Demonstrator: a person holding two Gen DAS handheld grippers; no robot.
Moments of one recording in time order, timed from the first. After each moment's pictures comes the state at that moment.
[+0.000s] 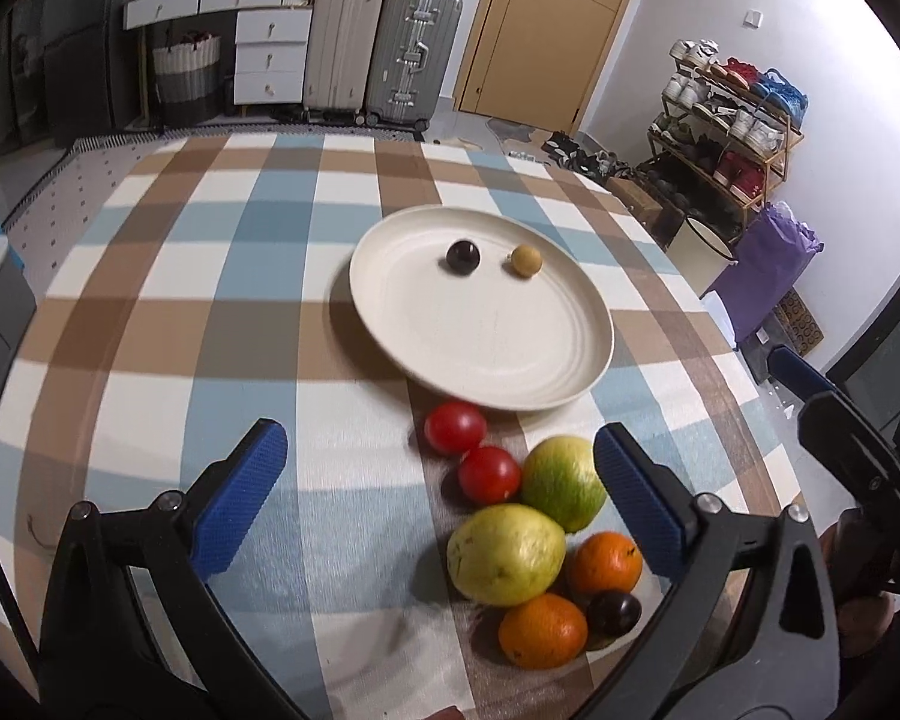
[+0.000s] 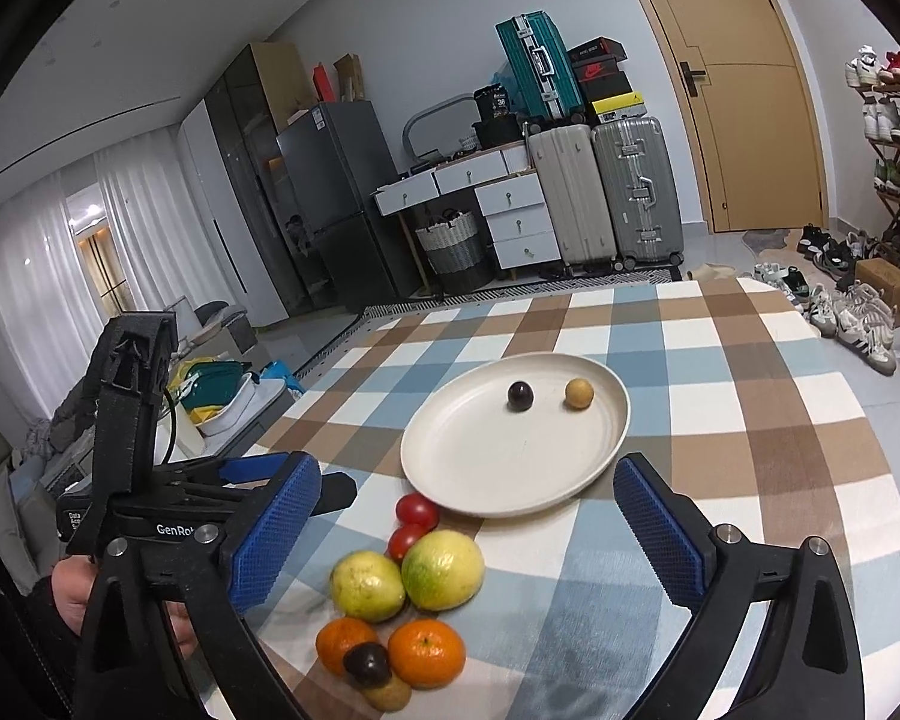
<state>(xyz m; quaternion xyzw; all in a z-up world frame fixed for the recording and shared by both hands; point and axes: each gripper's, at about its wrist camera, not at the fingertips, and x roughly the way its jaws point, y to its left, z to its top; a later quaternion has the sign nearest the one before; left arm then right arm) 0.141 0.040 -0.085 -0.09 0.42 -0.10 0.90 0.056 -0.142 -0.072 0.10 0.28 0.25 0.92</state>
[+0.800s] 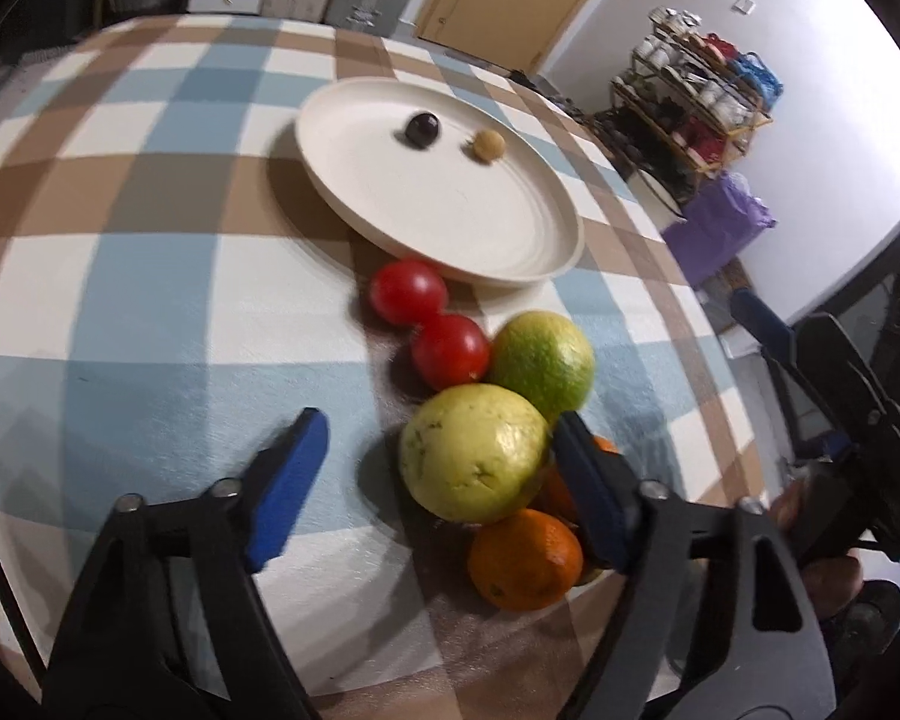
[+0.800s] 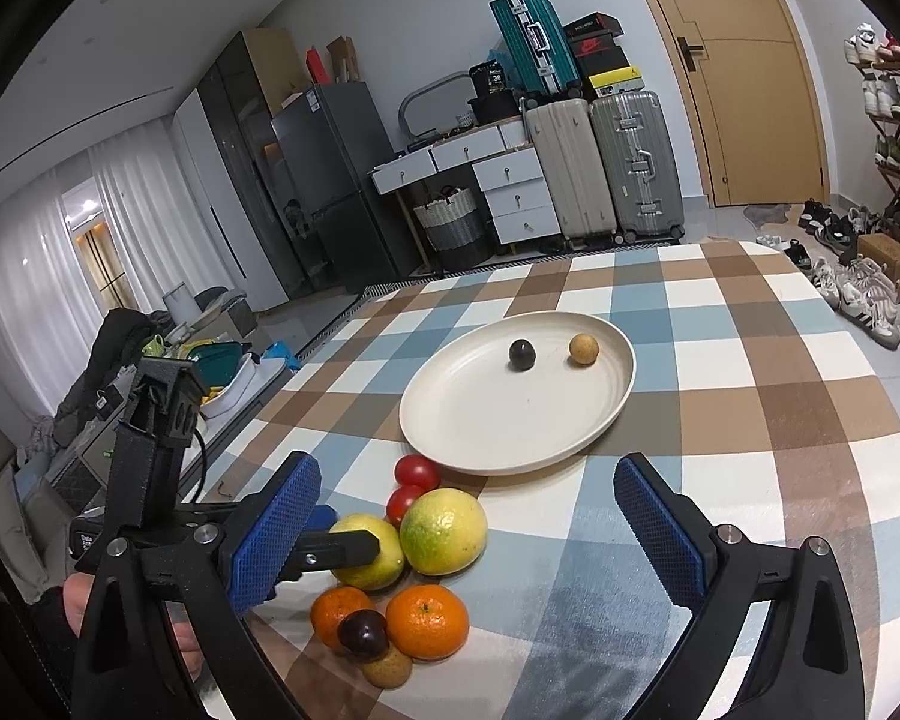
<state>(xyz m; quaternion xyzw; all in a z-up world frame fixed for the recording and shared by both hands) 0.139 0.034 -0.144 -0.16 0.49 -0.19 0.84 0.053 -0.141 -0.091 0.11 0.30 0.25 0.91</state>
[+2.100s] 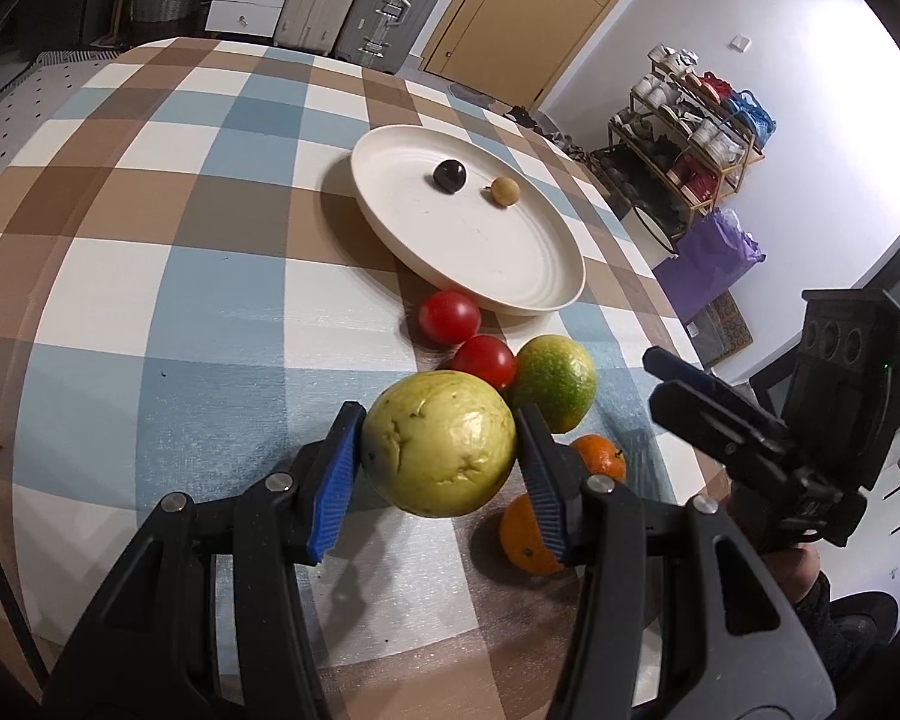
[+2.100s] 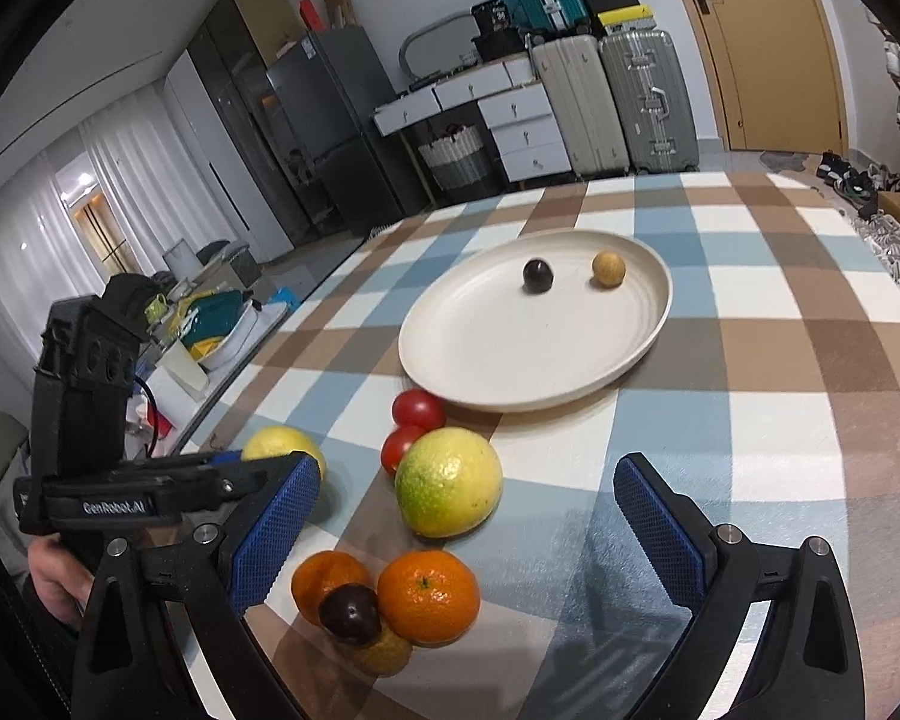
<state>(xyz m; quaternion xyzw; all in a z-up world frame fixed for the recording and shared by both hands) 0.115 0.077 -0.130 -0.18 0.45 -0.17 0.86 0.074 -0.119 -0.126 0.10 0.38 0.27 0.88</state>
